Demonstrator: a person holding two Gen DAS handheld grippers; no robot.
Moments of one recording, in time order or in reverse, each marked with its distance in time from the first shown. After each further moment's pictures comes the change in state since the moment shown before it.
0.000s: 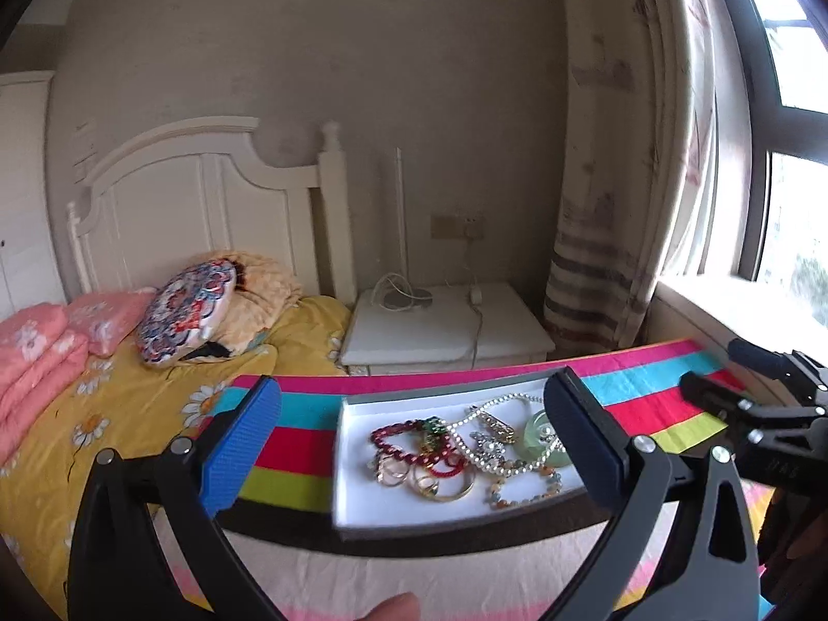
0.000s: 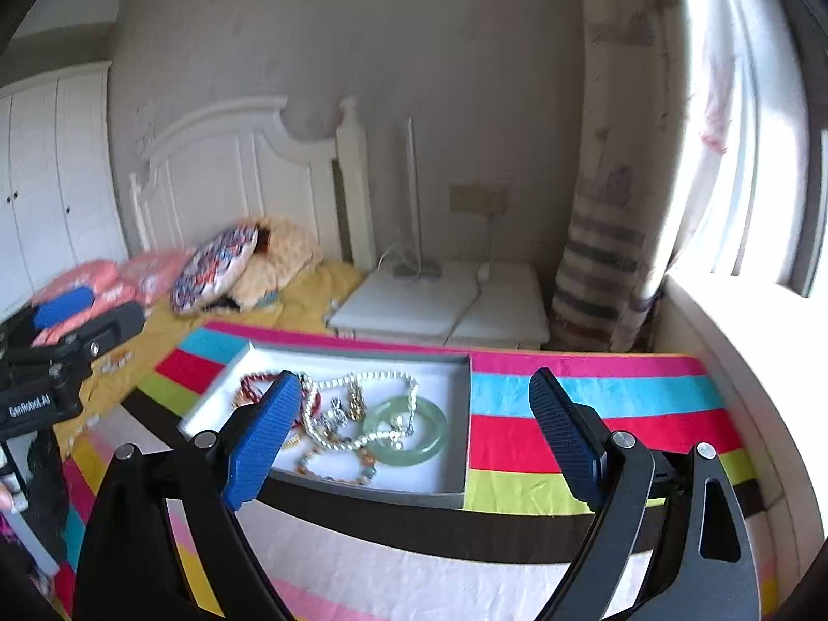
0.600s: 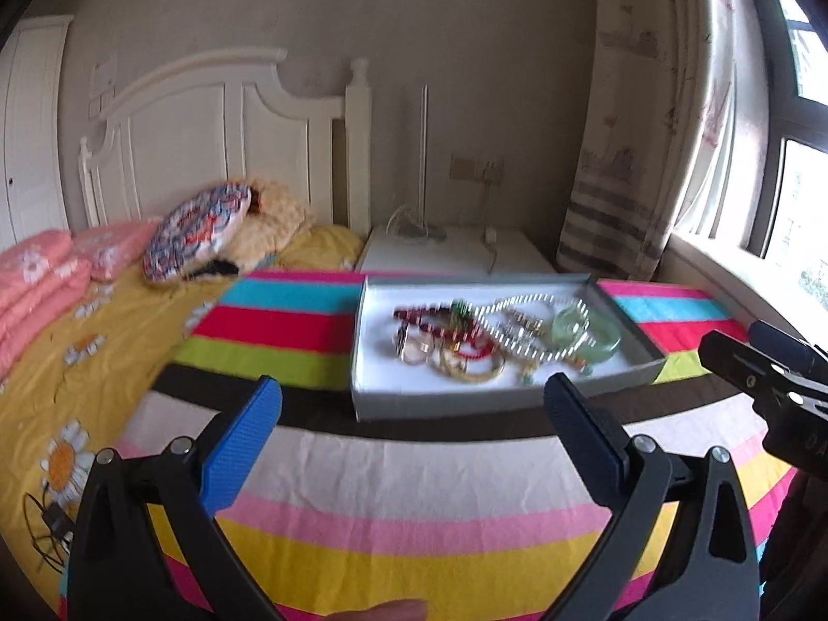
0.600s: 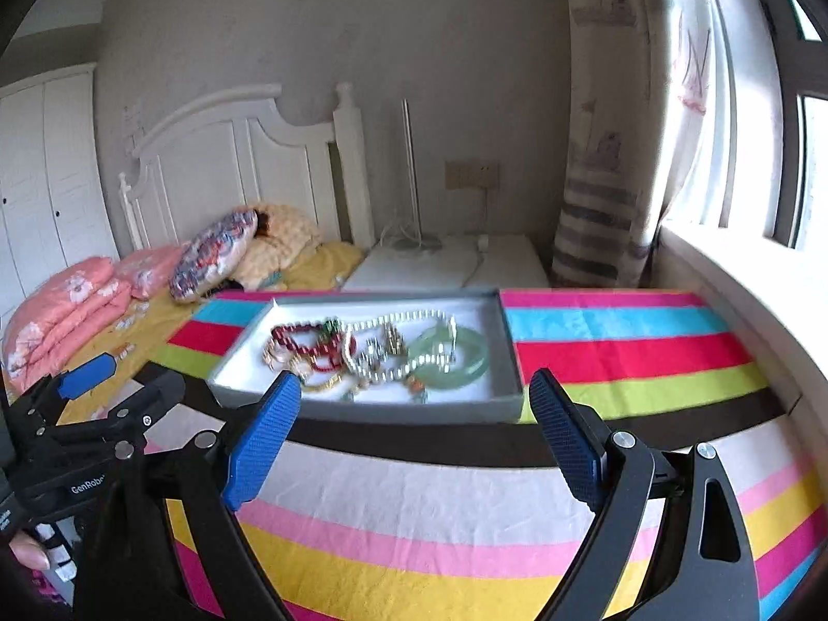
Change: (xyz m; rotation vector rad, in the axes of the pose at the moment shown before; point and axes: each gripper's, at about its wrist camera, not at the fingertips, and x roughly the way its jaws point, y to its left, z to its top) left arm 0.012 0.026 -0.100 -0.075 0.134 0.000; right arm 0.012 0.044 -0.070 0.029 0.089 -0.026
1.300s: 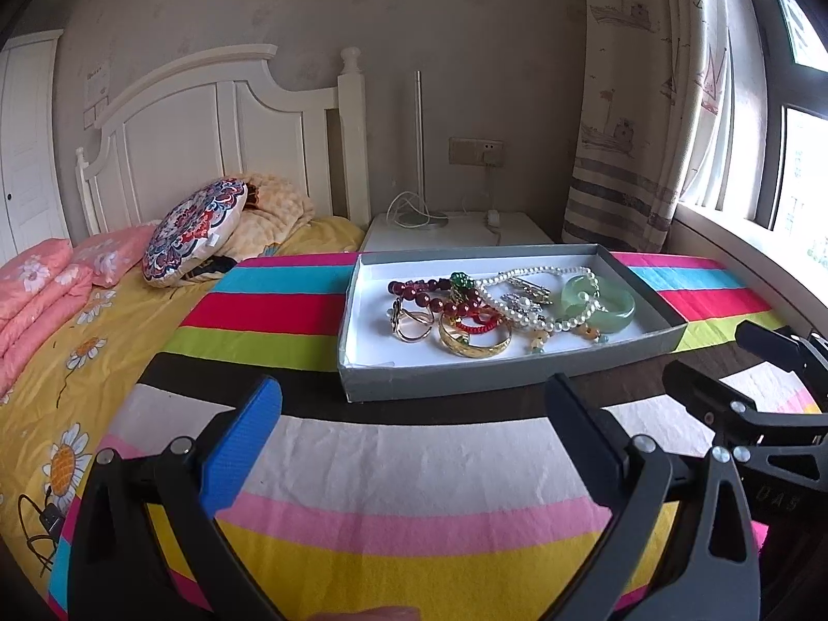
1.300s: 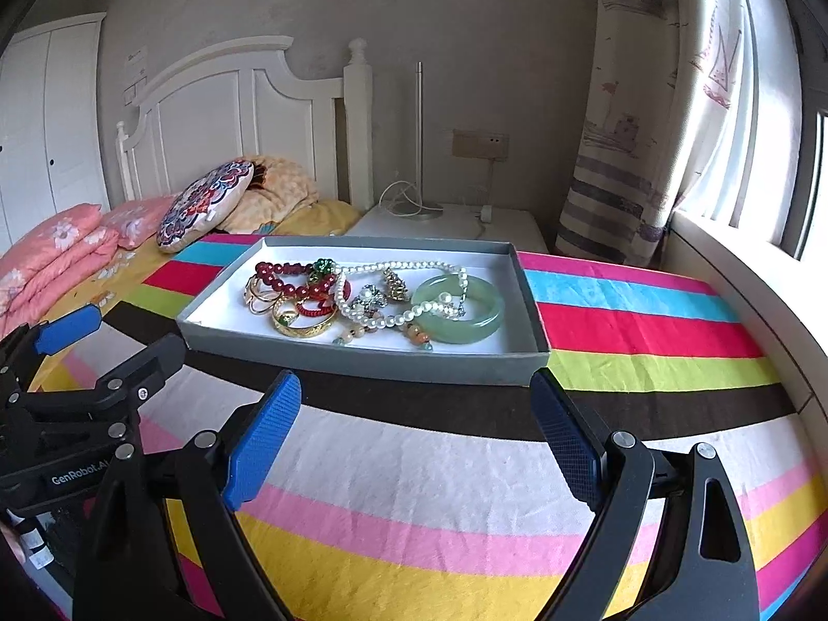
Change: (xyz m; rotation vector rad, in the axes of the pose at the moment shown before) left arm 0.019 -0.009 -0.016 0.051 0.004 0.018; right arm 0.026 0.014 -0.027 -0.089 0.045 -0.031
